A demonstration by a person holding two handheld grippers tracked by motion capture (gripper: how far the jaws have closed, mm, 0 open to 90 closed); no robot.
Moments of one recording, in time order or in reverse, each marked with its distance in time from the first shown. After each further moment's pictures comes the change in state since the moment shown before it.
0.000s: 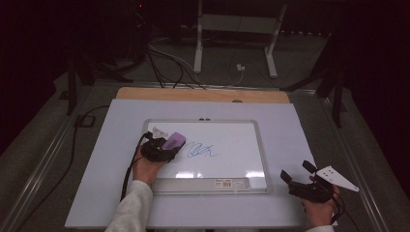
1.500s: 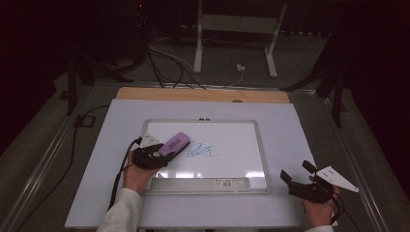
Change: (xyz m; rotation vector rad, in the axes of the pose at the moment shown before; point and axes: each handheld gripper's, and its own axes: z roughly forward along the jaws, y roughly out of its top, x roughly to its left) left arm -0.005 -0.020 -0.033 -0.086 -0.094 0.070; right arm 0.002 0.000 0.000 -0.006 -0.002 -0.003
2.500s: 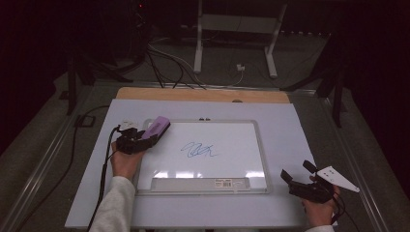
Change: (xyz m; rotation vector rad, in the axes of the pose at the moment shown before) left arm 0.065 0.012 -0.013 -0.074 0.122 -0.216; right arm -0.001 0.000 0.000 -0.002 -0.004 0.004
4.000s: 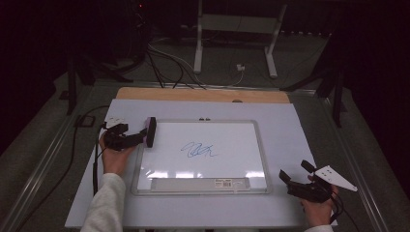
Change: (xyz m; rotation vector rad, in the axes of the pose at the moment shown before) left arm 0.027 0.006 -0.015 -0.078 0.112 -0.037; right arm 0.002 0.000 0.003 0.006 0.012 -0.008
